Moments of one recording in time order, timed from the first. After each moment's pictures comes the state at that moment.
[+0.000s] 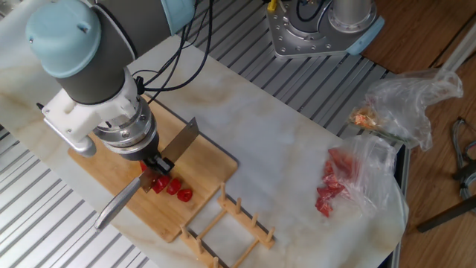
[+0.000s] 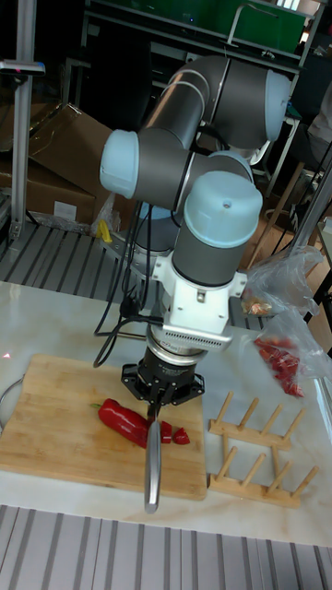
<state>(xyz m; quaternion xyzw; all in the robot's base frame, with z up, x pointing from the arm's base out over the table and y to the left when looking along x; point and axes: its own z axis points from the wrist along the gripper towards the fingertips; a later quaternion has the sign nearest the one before) 0.637 0.019 0.081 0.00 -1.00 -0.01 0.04</state>
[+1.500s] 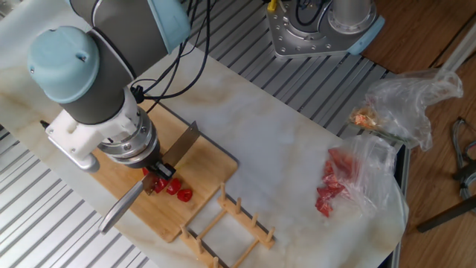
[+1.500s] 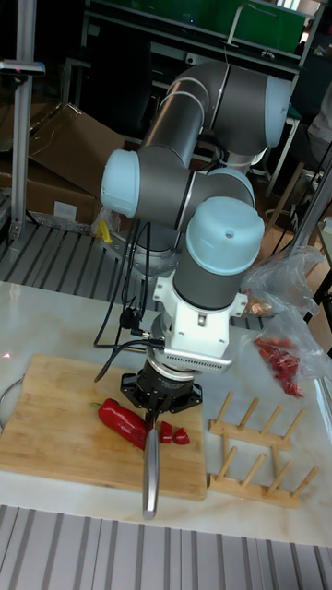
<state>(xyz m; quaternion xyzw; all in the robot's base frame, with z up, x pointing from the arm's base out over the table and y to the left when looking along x) 0.639 0.023 0.063 0.00 -1.00 0.00 0.06</state>
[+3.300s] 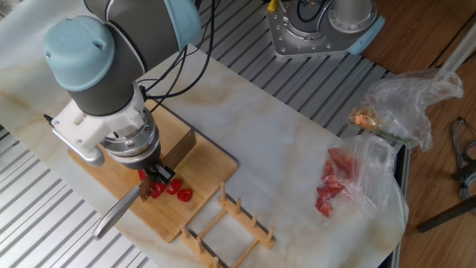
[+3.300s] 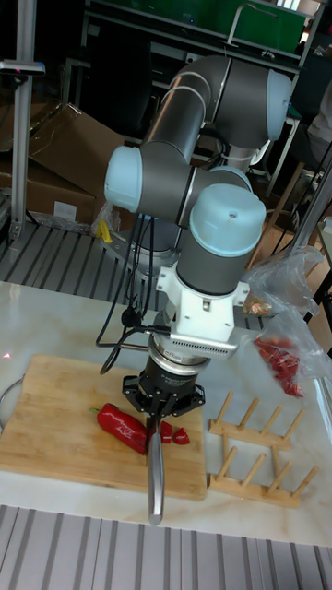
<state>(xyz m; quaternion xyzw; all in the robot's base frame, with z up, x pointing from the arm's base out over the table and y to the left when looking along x) 0.651 0.023 0.072 0.01 -1.00 0.00 0.01</state>
